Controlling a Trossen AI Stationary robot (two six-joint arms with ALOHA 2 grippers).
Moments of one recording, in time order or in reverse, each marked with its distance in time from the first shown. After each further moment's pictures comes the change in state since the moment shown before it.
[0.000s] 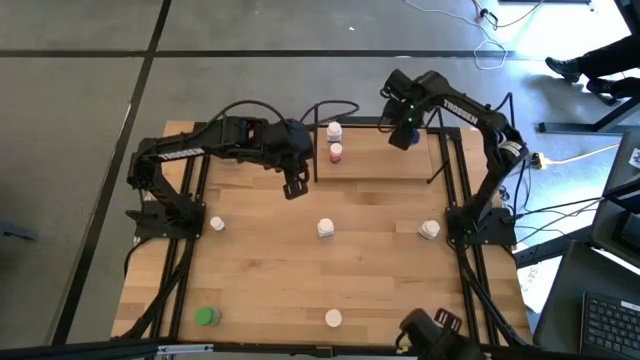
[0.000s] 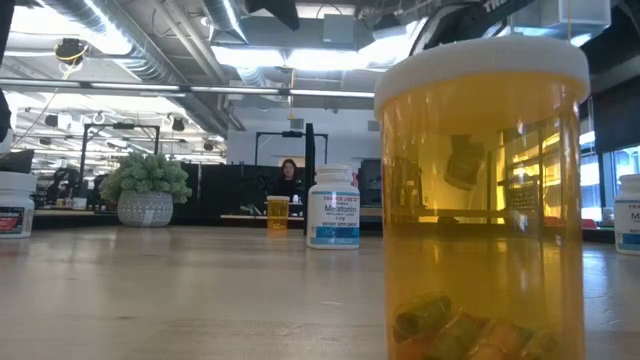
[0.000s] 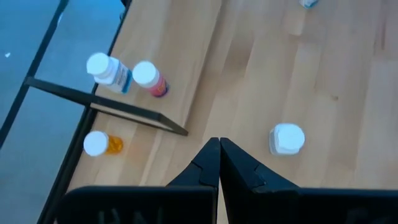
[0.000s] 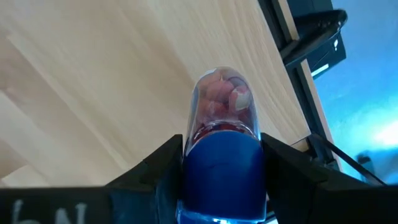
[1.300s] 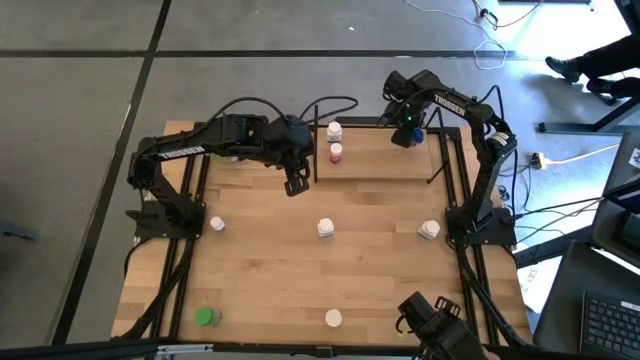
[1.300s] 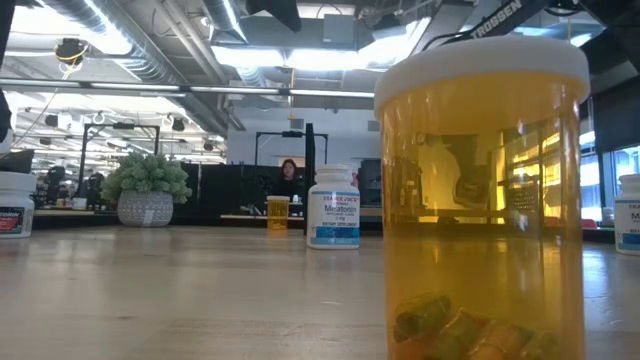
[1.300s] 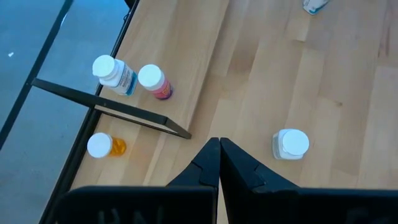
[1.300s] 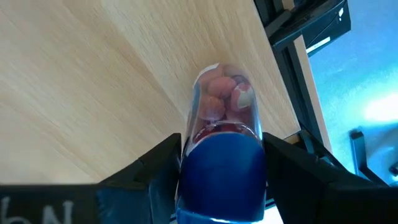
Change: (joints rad) left arm 0.017 0.000 0.000 0.011 0.001 0.003; right arm -0.079 0.123 0.000 0.015 0.069 -0.064
